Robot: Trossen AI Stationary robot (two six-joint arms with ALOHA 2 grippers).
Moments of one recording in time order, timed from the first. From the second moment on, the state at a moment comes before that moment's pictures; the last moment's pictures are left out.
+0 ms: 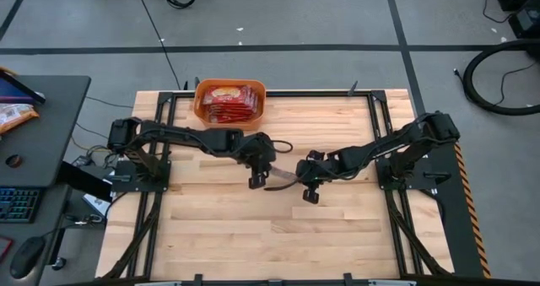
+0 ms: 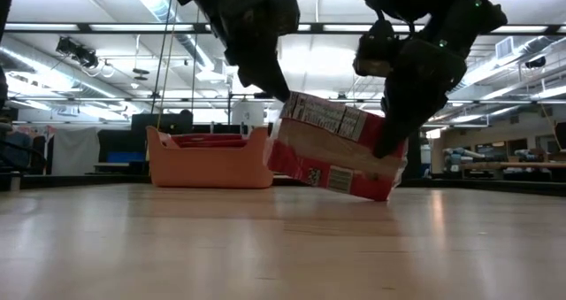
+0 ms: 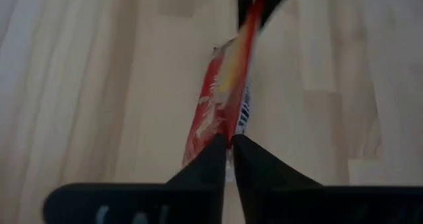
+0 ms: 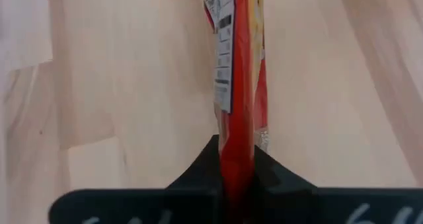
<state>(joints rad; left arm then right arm) 0.01 1.70 1.26 -0.46 0.04 -0.08 0.17 1.55 0.82 -0.29 0.13 0.39</state>
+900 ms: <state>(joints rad) -0.03 1.70 1.26 -0.34 -0.02 -0.06 0.15 1.49 0.83 -0.29 0.03 0.39</state>
